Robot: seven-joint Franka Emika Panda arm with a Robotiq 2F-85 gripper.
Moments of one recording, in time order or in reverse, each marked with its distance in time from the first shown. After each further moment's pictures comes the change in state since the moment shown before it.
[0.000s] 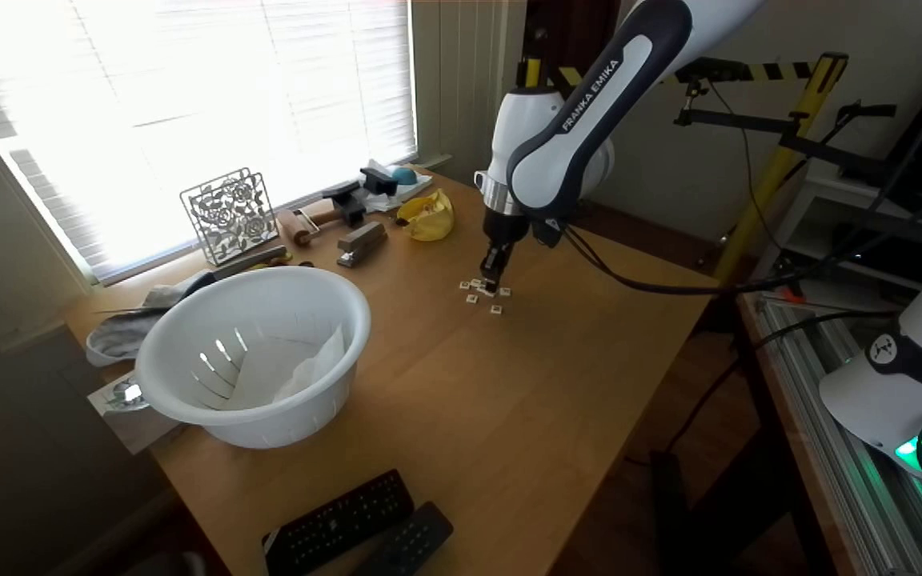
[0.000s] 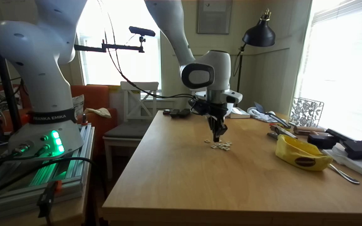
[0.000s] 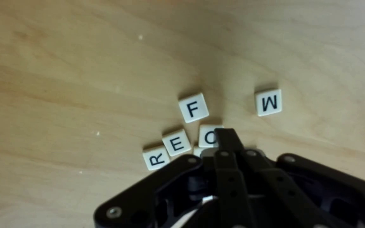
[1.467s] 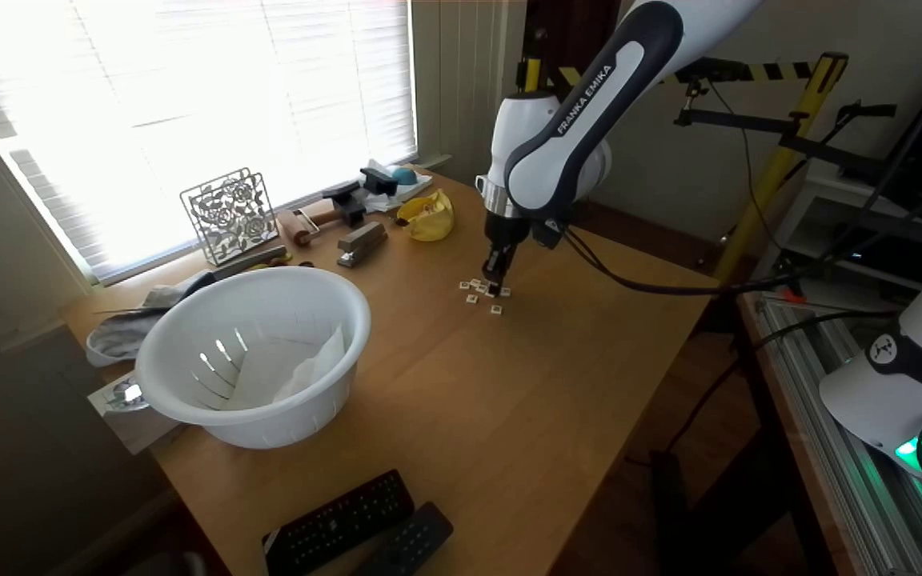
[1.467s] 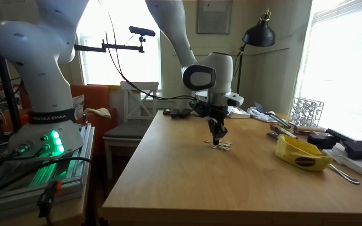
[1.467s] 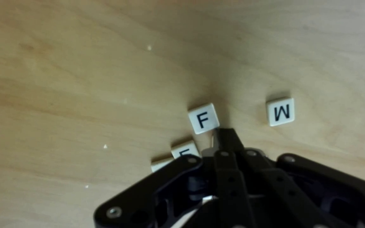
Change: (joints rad) arm 0.004 0.024 -0.015 0.022 0.007 -0.031 -0.002
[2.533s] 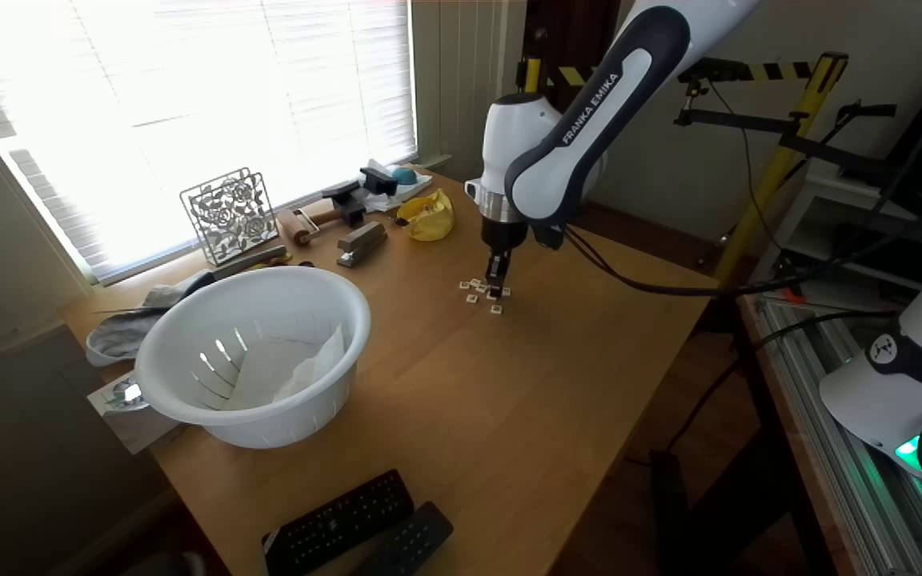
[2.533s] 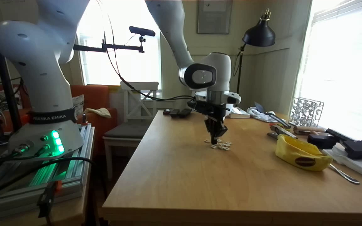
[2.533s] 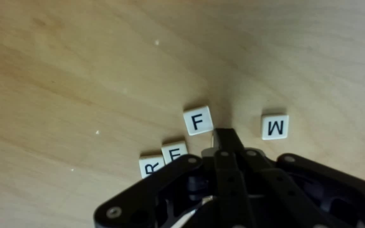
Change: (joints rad) arm 0.053 -0.001 -0.032 0.008 -0.112 -0.037 -0.027
